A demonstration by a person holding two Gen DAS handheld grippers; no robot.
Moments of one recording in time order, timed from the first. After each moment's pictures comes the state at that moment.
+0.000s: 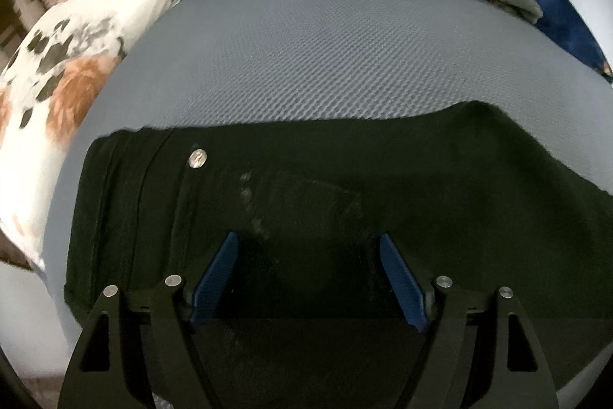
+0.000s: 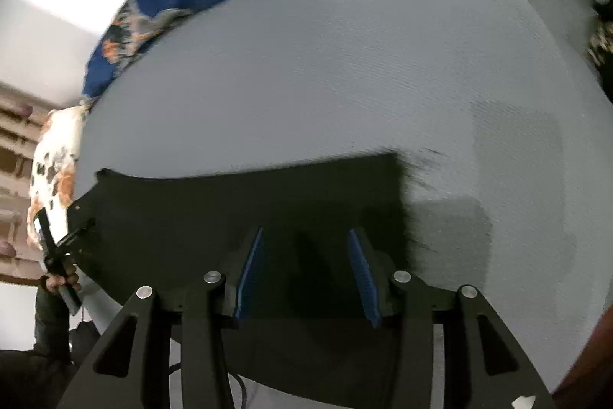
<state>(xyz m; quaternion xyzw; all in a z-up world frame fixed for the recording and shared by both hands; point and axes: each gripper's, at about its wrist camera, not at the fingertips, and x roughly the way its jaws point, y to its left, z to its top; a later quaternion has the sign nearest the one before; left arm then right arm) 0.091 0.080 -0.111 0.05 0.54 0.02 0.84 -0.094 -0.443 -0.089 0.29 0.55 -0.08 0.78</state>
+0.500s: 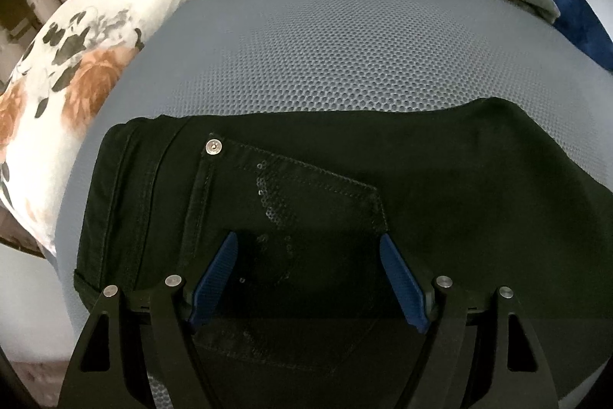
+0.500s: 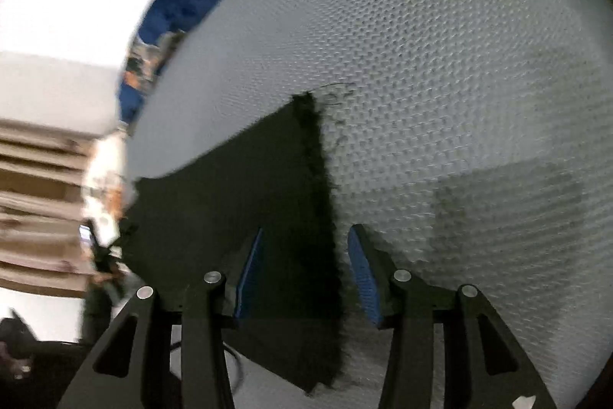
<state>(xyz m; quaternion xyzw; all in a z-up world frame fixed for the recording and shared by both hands) 0.089 0.077 -0.112 0.06 0.54 0.05 0.84 -0.154 -0.490 -0.140 0.42 0.49 0.01 0.76</state>
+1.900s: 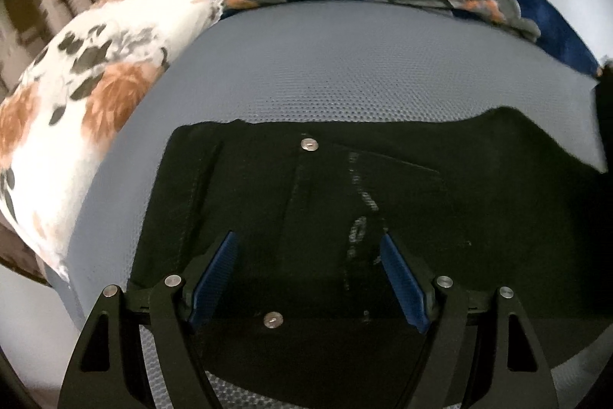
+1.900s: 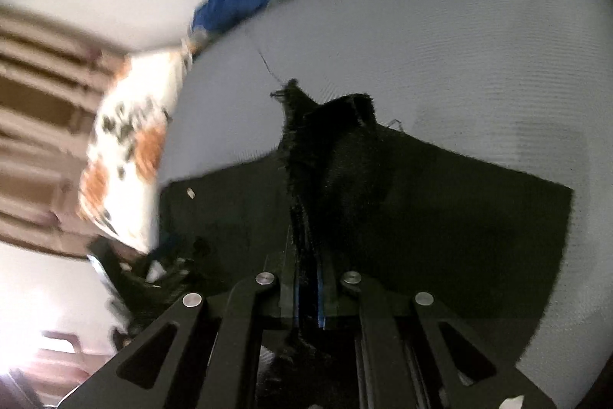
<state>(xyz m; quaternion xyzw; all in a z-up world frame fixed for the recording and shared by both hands) 0.050 0.147 -0.089 0.06 0.48 0.01 0.88 0.096 -0.111 -0.072 0.28 0.55 0.08 0.78</state>
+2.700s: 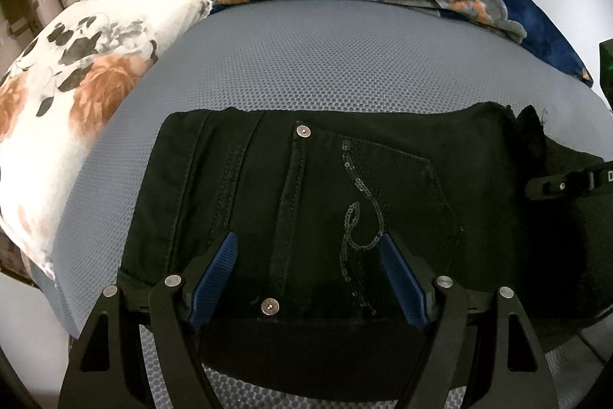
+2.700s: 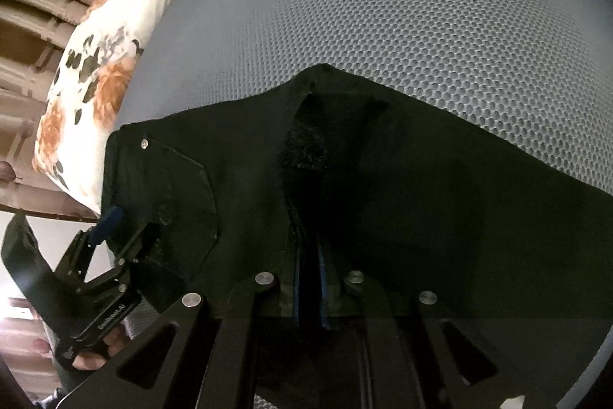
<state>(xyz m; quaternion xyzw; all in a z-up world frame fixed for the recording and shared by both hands) 0.042 0.151 -0.092 0.05 0.48 -0.02 0.88 0.130 -0.046 -0.136 0.20 0.61 0.08 0.77</state>
